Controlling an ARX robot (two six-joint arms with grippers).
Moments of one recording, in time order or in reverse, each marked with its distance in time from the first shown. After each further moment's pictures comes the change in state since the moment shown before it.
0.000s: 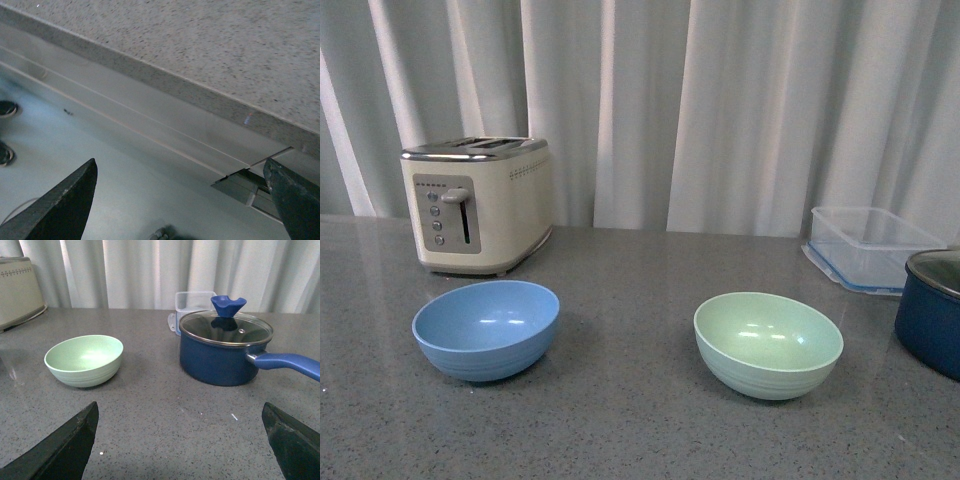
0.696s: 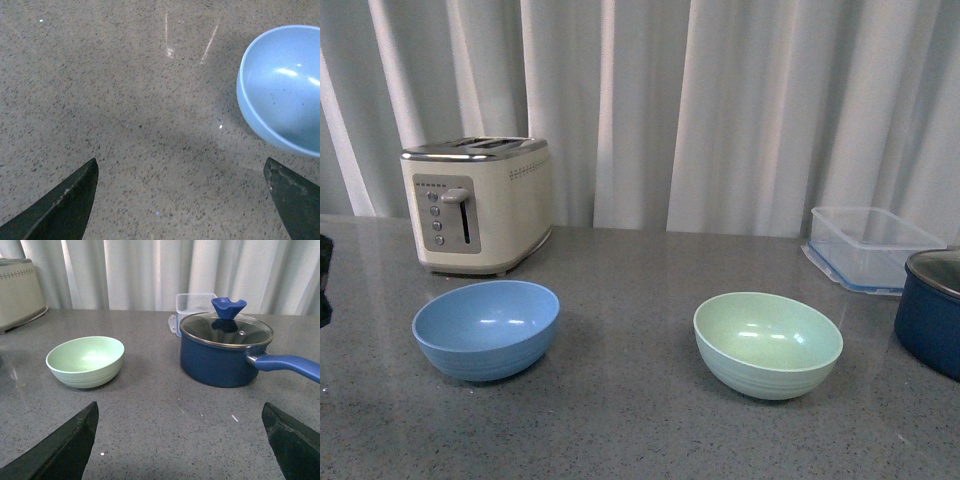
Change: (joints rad) left arm 0.051 0.892 0.627 0.299 0.276 0.151; right arm 0.000 0.000 0.000 0.000 0.002 0.000
